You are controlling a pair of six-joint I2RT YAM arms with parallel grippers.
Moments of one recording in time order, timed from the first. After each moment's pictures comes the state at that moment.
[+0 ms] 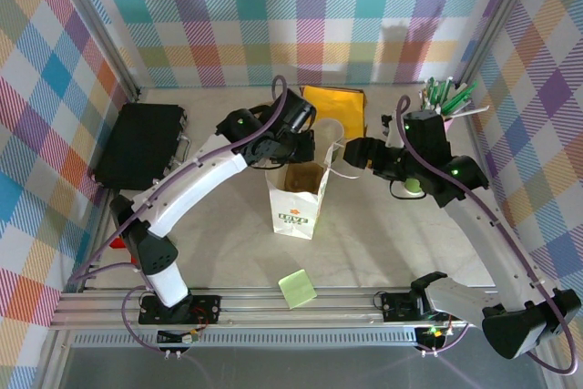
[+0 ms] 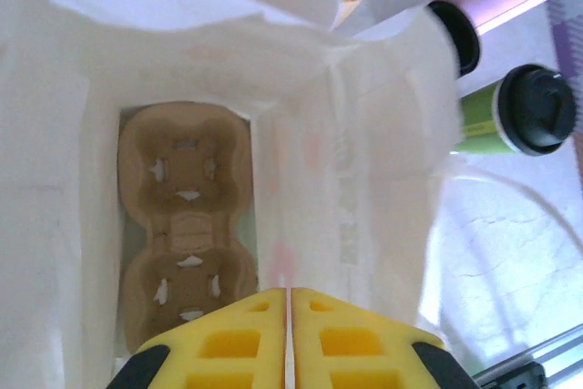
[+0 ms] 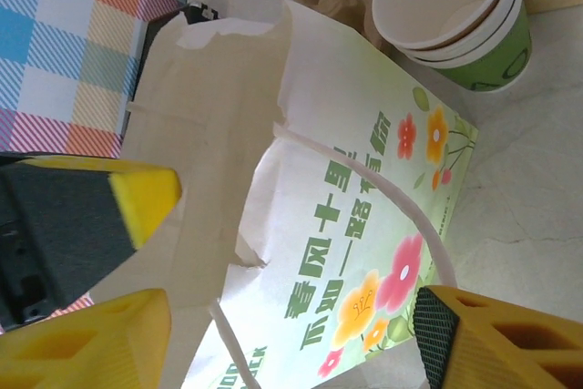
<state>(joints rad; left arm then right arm) -0.84 1.71 1.91 -1.11 -0.09 -0.71 0.40 1.08 1.22 -0.78 -0.41 0.65</state>
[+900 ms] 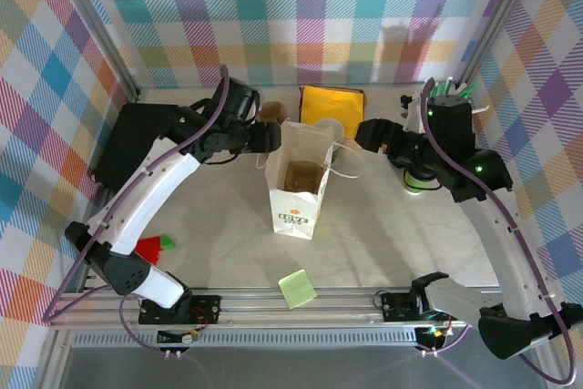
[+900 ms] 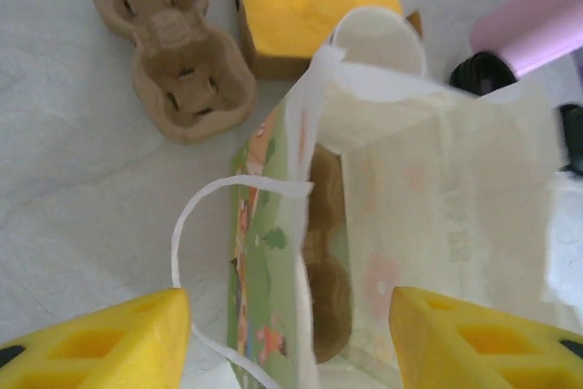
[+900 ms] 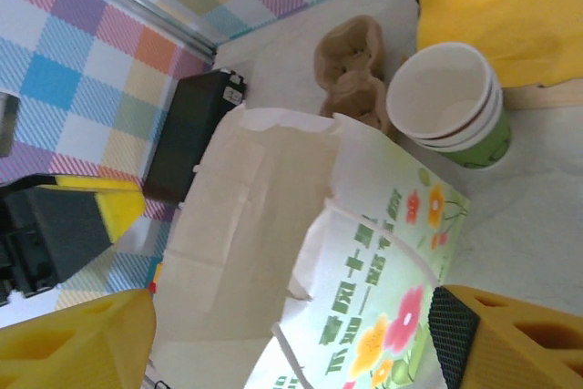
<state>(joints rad) -0.62 1.51 1.75 -1.10 -0.02 -0.50 0.32 1.08 1.39 -0.87 -0.39 0.59</state>
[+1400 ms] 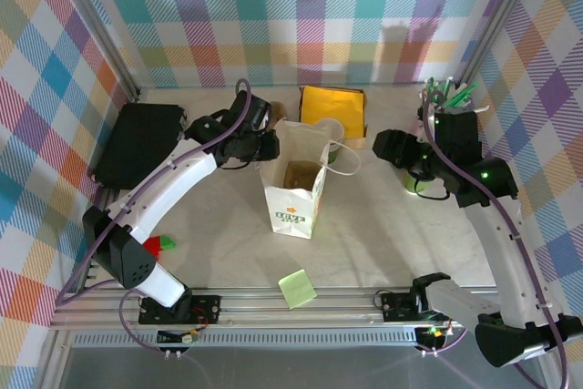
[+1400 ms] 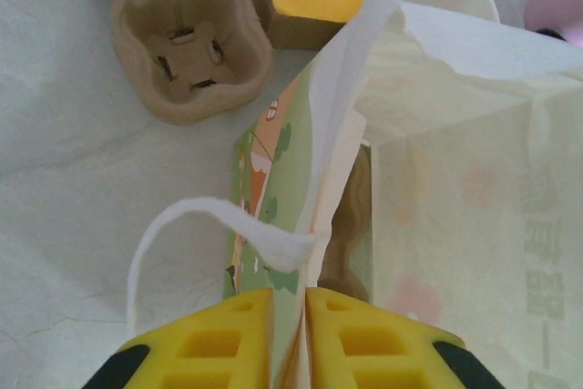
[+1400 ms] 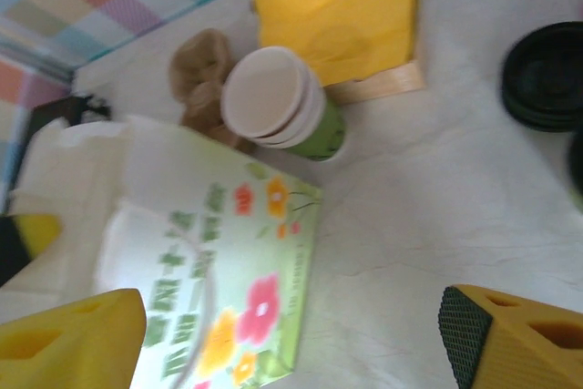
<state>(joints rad) -0.61 1.55 1.56 -0.92 -0.02 -0.57 0.23 1.04 1.32 -0.99 -0.17 0.51</state>
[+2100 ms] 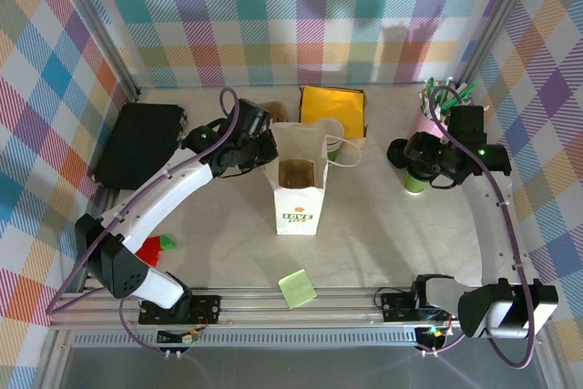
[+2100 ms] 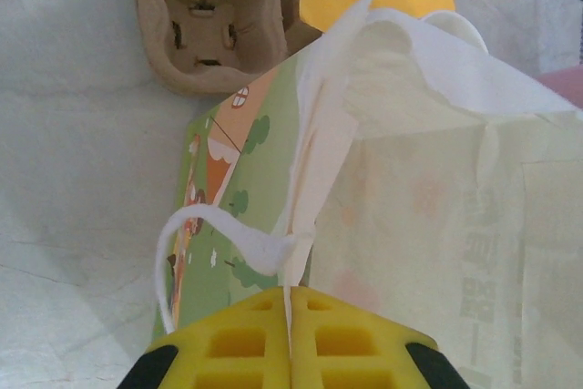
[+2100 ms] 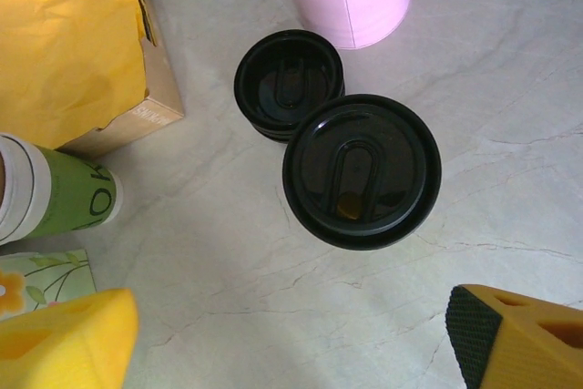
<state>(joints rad) -0.64 1.48 1.46 -0.85 -0.05 -0.90 -0.03 1.17 1.24 -1.00 0.00 0.41</state>
